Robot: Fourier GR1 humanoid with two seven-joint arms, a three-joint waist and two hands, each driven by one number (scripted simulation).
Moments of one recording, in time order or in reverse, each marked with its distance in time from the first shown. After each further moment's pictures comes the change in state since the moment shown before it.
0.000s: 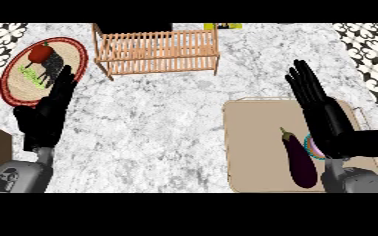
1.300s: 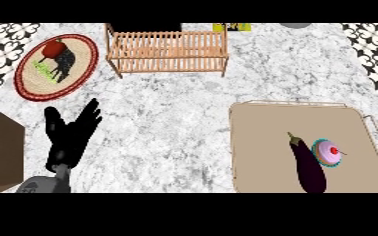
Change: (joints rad) left arm 0.088 -0.100 -0.017 0.109 0.140 -0.115 0.198; right arm -0.093 -0.755 -0.179 0.690 0.203 0.721 -0.584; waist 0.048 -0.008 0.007
